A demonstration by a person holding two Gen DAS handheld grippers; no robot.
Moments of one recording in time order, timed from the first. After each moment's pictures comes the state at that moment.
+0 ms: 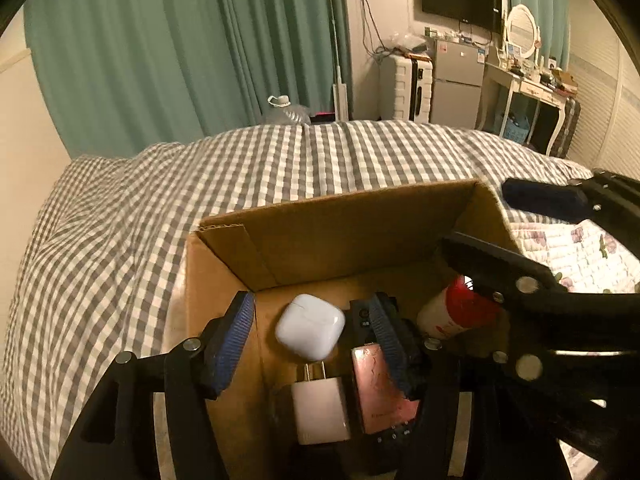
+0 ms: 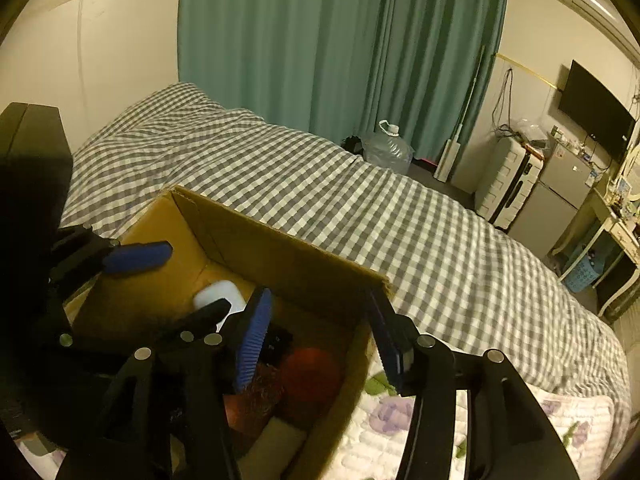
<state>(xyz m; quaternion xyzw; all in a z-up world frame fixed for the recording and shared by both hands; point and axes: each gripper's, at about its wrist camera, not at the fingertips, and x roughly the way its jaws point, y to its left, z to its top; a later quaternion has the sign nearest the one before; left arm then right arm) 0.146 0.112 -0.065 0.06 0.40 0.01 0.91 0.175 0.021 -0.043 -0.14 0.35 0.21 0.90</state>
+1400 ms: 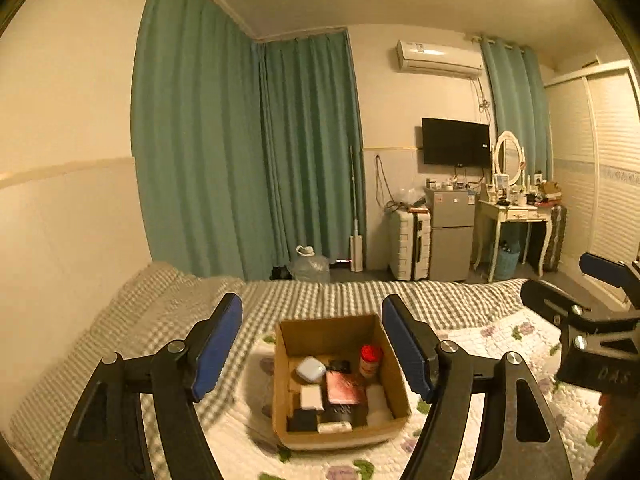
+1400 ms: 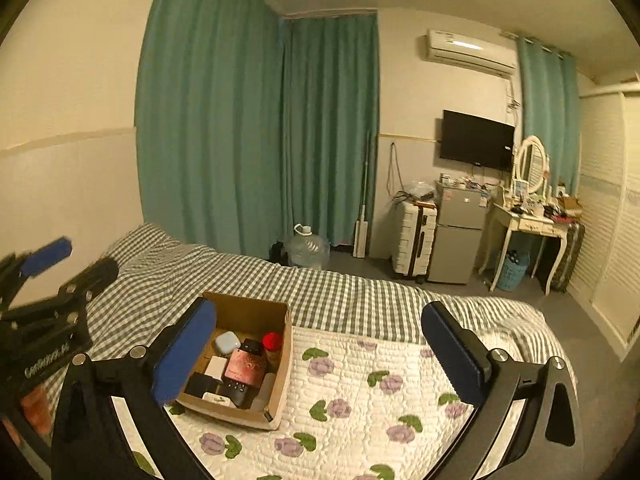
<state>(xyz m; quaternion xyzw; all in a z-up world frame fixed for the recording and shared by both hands) -0.111 0.085 0.085 0.03 0.14 0.04 0.99 -0.086 -0.095 0.112 -0.01 0.16 0.08 0.98</state>
